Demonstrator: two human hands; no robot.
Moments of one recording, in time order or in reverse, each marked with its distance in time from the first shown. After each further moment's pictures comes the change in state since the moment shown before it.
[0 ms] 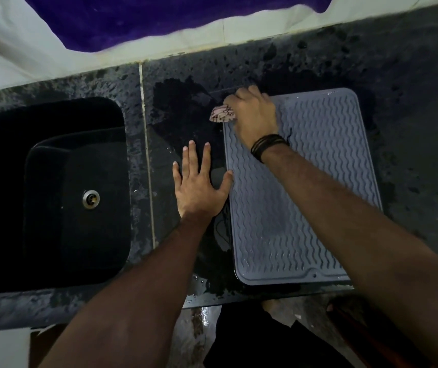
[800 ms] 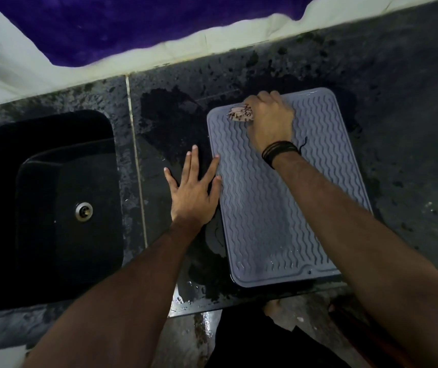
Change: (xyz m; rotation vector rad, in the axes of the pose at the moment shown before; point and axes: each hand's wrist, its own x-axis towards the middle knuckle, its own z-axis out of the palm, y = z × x) left_hand 0.000 -0.002 0.000 0.009 -0.042 0.222; right_hand -0.025 0.042 -0.009 0.055 0.114 0.241
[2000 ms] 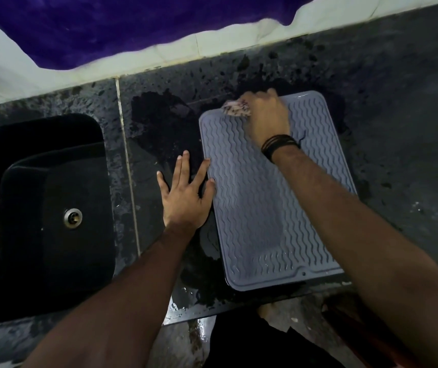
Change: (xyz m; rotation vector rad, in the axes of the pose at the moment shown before) left_hand 0.000 0.000 -0.001 -0.056 -0.008 -0.077; right_hand 0.016 0.012 -0.010 -0.031 -0.085 -0.016
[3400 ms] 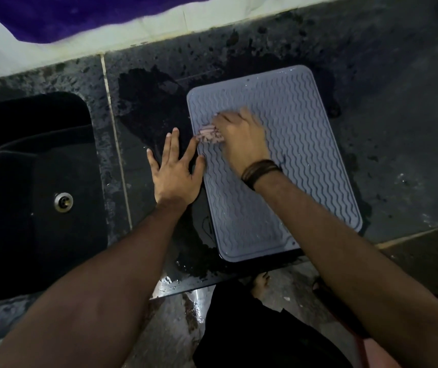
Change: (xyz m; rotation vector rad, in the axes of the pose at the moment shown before) left_hand 0.003 -0.001 0.000 0.029 -0.023 -0.019; right_hand -0.096 -0.045 -0.005 0.017 -0.086 -0.122
